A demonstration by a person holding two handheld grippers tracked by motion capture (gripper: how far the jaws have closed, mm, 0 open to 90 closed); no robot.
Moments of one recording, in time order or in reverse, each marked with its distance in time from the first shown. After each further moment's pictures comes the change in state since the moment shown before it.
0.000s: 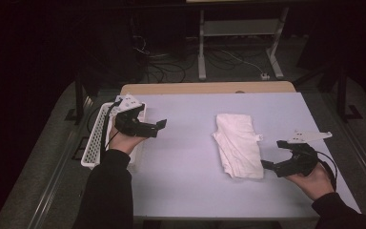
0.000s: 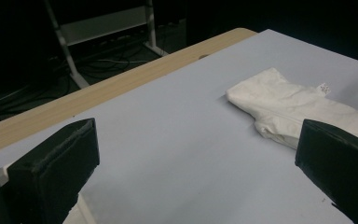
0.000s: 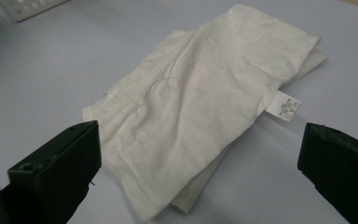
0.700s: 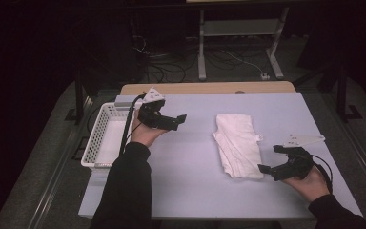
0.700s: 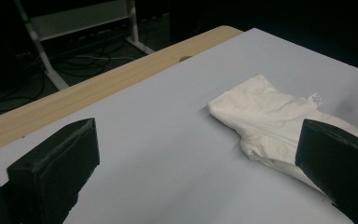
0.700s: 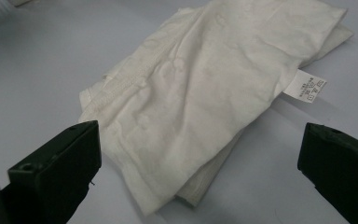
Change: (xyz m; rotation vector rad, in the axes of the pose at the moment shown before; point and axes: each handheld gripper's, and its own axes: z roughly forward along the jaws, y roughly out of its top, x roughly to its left) left arm -0.017 0.015 0.057 0.031 -0.064 -0.007; right arm 0.000 -0.013 0.013 0.030 0.022 0.014
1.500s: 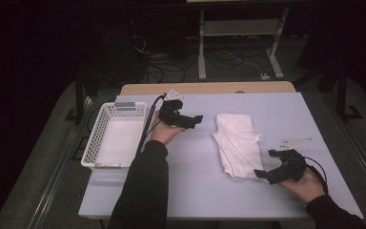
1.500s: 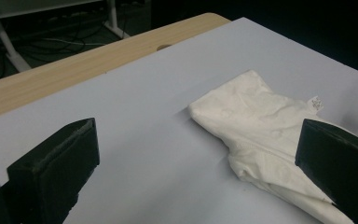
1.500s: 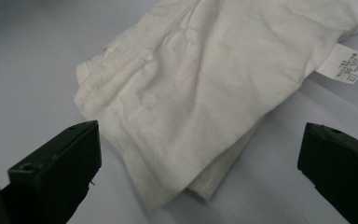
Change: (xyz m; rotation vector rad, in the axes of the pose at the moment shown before) left arm -0.006 -0.008 0.068 0.037 -0.080 -0.060; right arm 0.003 -0.007 0.018 0.080 0.023 -0.023
